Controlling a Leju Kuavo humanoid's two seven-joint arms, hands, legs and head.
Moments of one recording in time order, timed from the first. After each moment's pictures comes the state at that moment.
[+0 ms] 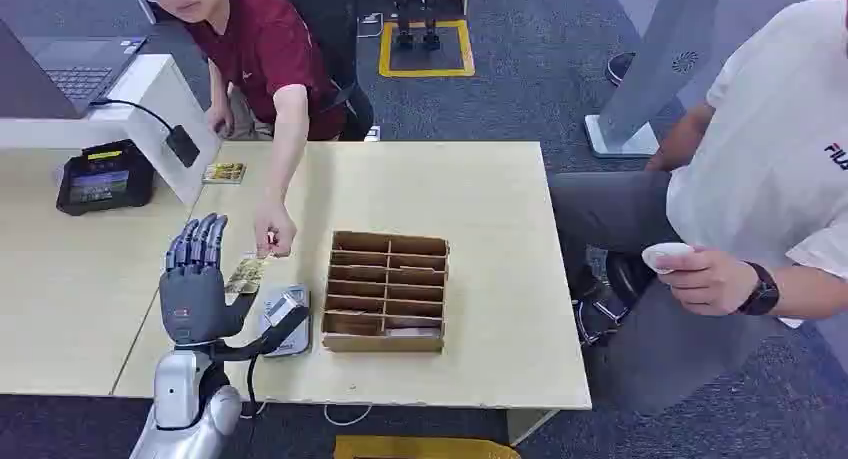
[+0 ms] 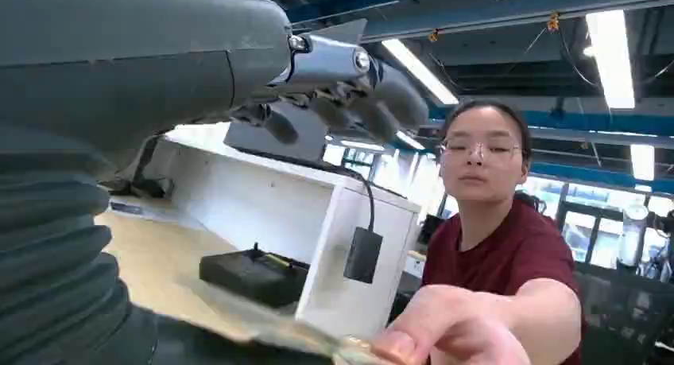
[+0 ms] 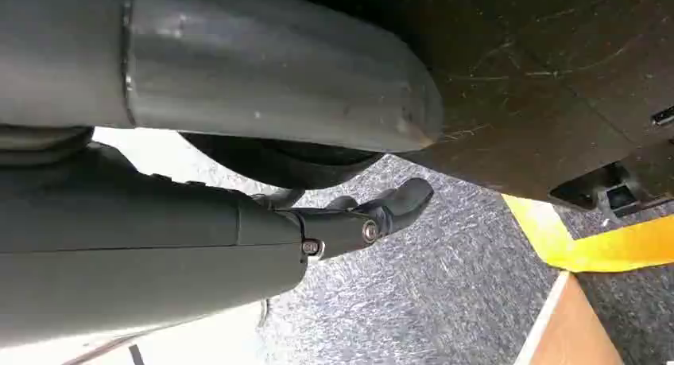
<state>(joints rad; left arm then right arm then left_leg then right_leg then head) -0.14 -0.03 -0.15 -1.25 -1.34 0.69 -0.08 -0.07 0.20 -0.02 -0.21 1.31 -0.04 0.16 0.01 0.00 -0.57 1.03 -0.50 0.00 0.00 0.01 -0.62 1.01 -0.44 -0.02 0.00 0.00</state>
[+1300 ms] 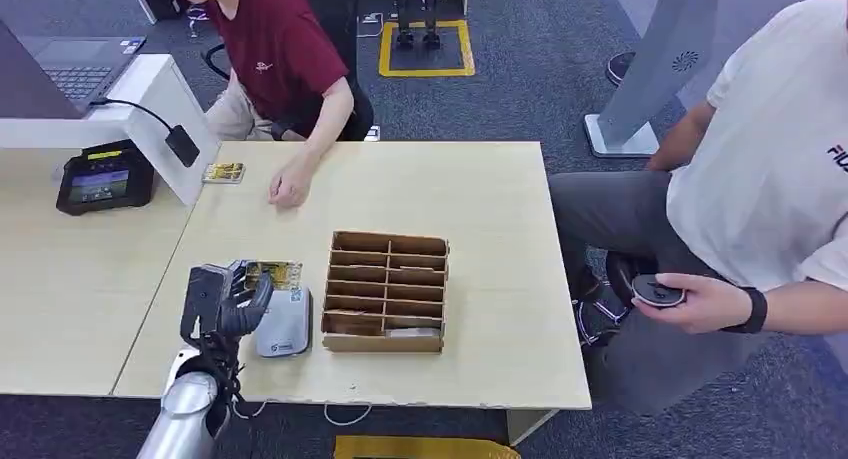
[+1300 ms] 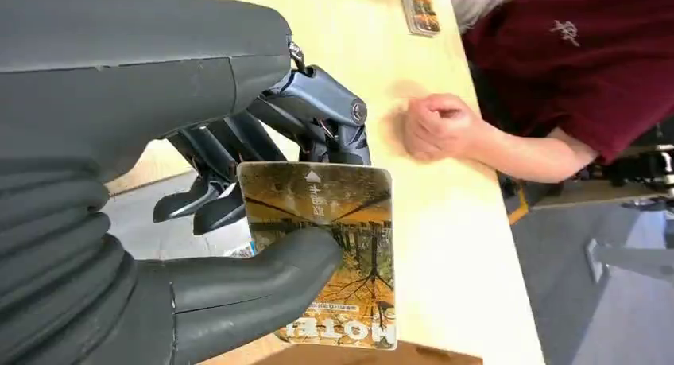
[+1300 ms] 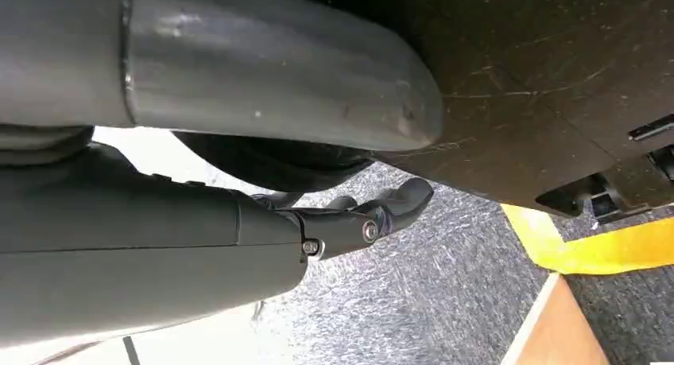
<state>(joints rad) -0.17 0.00 -0.17 -1.17 -0.12 0.13 -0.20 -0.08 0.20 0.03 -0.21 1.28 -0.04 0.16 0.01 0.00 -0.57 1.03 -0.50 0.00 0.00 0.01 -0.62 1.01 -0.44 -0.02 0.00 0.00</state>
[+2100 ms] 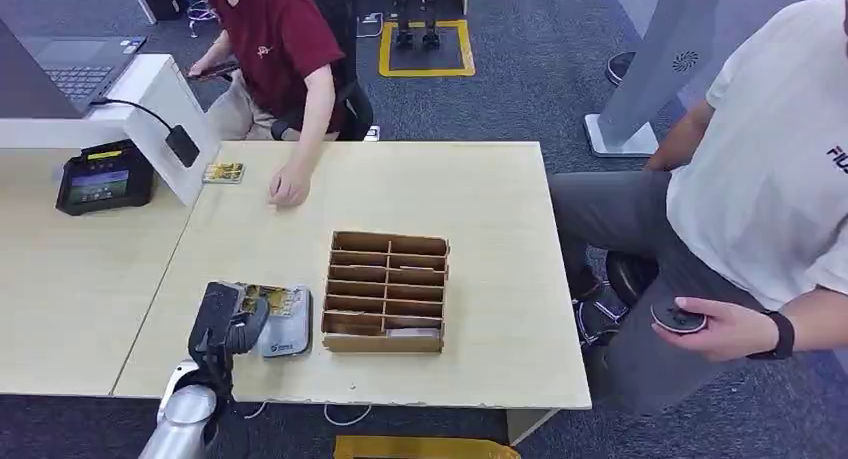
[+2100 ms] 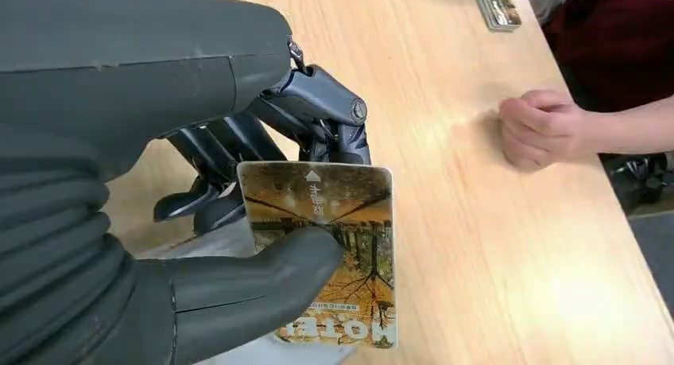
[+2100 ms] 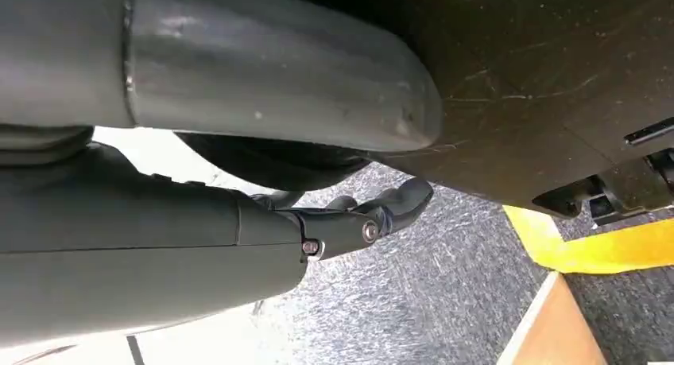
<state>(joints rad) -0.16 0.03 -0.14 -1.05 -0.24 0.12 -0.18 -0.08 0.20 0.06 -0.21 1.27 -0.03 0.18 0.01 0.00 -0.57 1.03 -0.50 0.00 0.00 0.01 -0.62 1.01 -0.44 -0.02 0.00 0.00</state>
